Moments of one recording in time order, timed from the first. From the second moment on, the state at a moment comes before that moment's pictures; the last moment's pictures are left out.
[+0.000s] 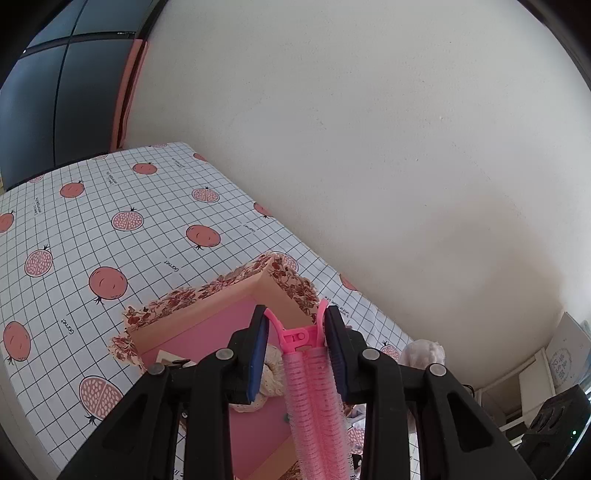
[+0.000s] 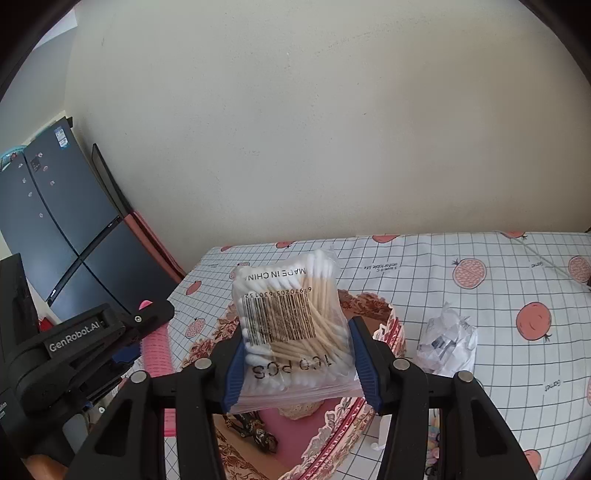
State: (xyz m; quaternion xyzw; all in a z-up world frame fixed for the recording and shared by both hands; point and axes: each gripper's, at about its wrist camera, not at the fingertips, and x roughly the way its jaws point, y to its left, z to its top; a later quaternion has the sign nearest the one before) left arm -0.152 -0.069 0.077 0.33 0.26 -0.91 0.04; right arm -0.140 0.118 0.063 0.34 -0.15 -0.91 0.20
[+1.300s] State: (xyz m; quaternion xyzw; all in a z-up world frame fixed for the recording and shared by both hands) left arm -0.179 -0.106 -0.018 0.43 0.36 -0.83 0.09; right arm -0.166 0.067 -0.011 0.44 -0.13 -0.86 0.22
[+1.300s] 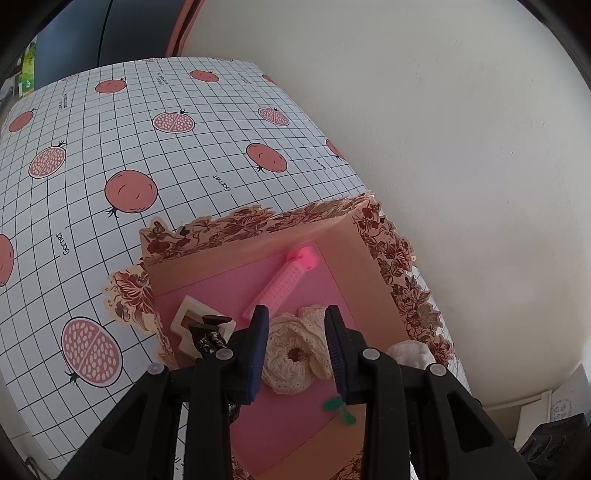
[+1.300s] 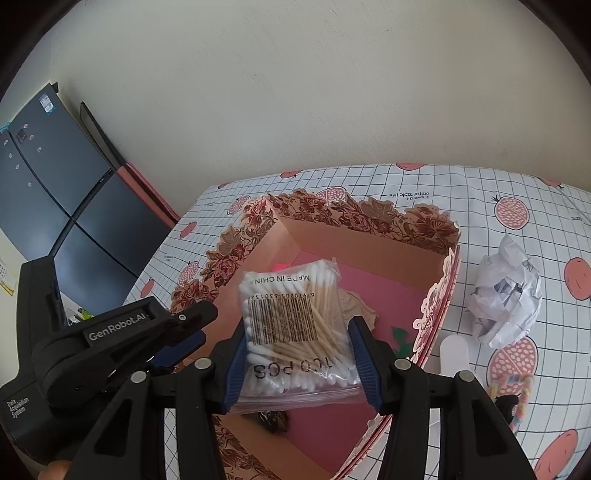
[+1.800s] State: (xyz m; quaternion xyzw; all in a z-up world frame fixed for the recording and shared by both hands) left arm -0.180 -0.102 -0.016 0.43 0.35 -0.83 0.09; right arm -0.166 0.070 -0.004 0.44 -0.13 -0.86 0.21
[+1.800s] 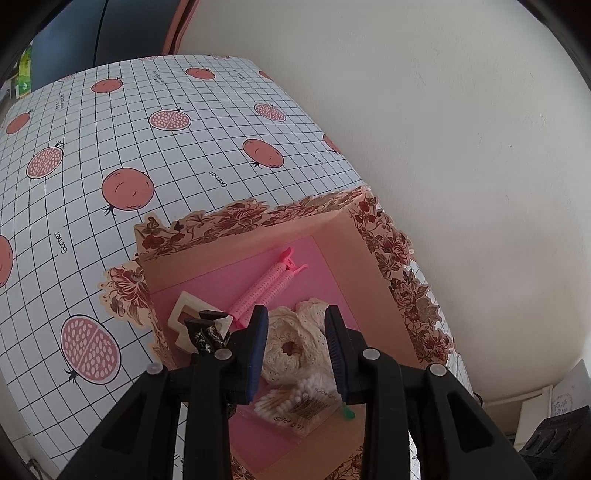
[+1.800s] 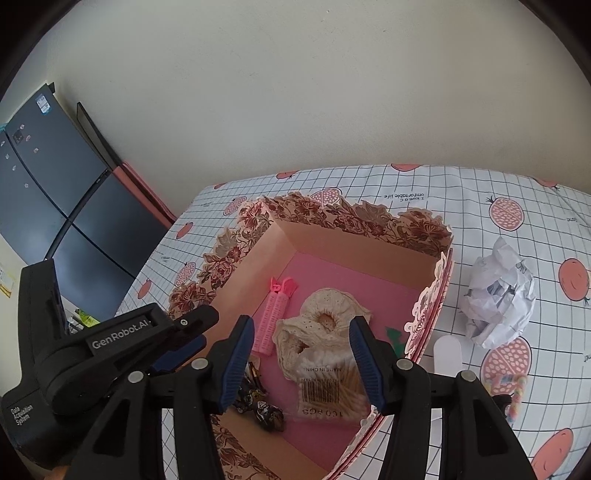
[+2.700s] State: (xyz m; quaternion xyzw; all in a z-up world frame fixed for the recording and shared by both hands) left arm -0.173 -0.062 0.027 0.41 0.30 -0.86 0.04; right arm -0.152 0.121 0.045 0.41 -0.14 -0.88 0.19
